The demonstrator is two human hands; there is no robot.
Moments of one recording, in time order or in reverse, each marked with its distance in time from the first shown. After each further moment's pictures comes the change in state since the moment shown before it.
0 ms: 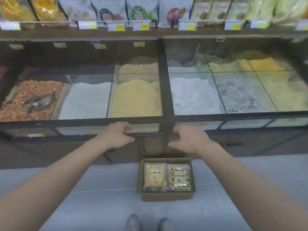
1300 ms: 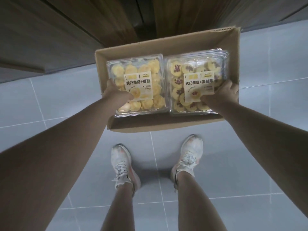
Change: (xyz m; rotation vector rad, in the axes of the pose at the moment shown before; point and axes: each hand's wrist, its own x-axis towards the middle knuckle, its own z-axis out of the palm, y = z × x) left_hand 0.386 -0.237 0.628 -0.312 -0.158 -0.678; right_hand 0.308 0.332 0.646 0.536 -0.141 0.871
